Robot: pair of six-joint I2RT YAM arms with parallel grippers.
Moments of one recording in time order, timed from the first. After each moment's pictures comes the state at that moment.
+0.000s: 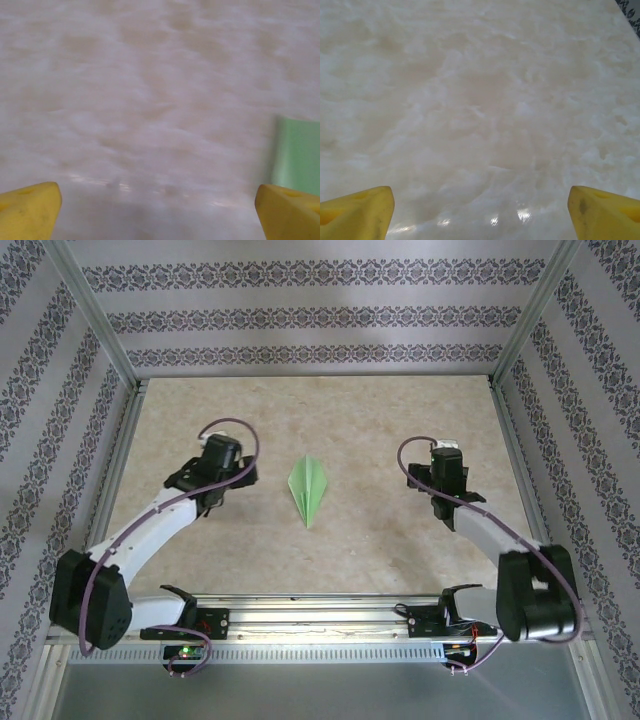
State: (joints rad) left arm -0.32 1.24 0.85 -0.47 -0.32 -0.46; right arm 0.11 1.30 0.56 0.04 0.23 0.12
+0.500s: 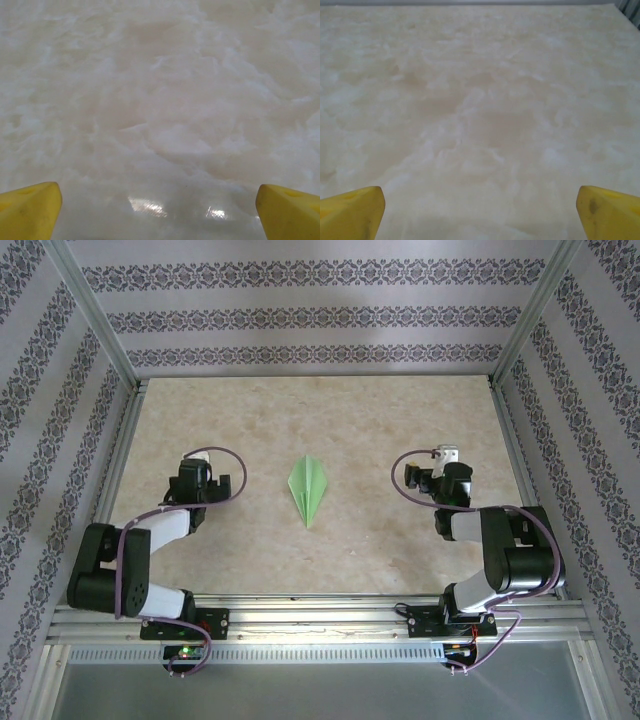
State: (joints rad) left arm -0.07 1.42 0.49 0.22 -0.24 -0.07; right arm 0.00 1.52 0.37 0.72 -0.01 0.03
